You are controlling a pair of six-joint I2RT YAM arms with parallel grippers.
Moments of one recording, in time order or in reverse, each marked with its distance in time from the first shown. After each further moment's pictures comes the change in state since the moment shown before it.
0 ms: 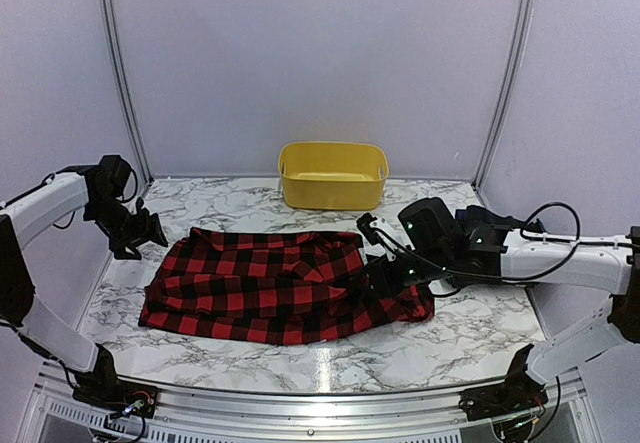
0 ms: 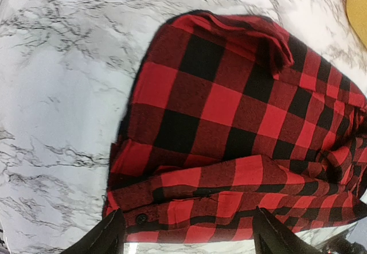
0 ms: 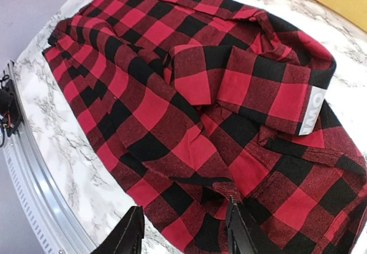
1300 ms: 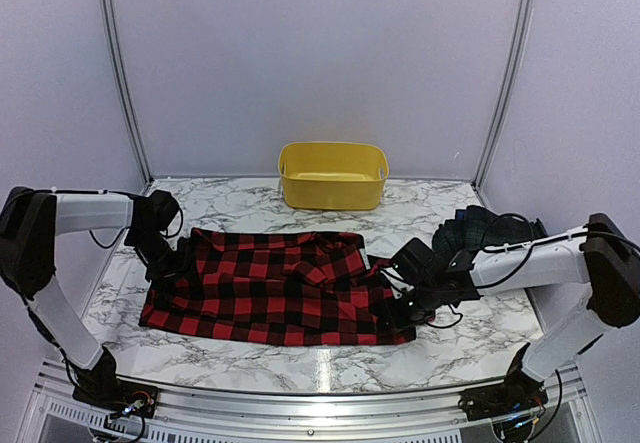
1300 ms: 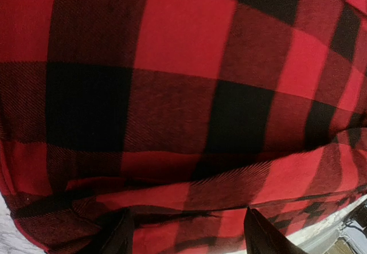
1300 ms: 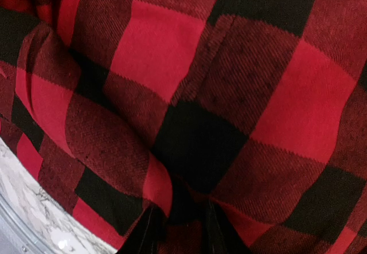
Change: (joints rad) left arm -0.248 0.192 -0.127 0.148 0.052 -0.054; right arm -0.053 0.203 -0.140 -0.079 0.005 0.199
